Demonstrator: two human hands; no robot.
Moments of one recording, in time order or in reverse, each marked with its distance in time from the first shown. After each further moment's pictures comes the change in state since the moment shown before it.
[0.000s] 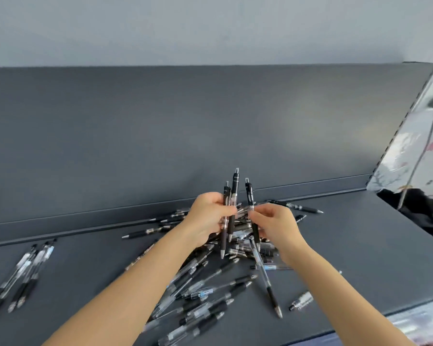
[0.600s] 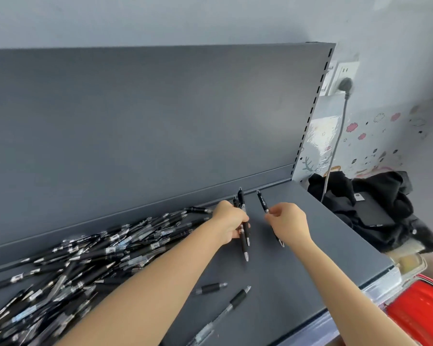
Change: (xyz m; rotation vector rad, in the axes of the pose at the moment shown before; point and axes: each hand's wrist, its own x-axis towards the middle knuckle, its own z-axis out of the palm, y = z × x) left_hand 0.110 -0.015 0.241 0.046 -0.139 -0.290; right_hand 0.073 0.080 -0.206 -0.515 0.327 0.154
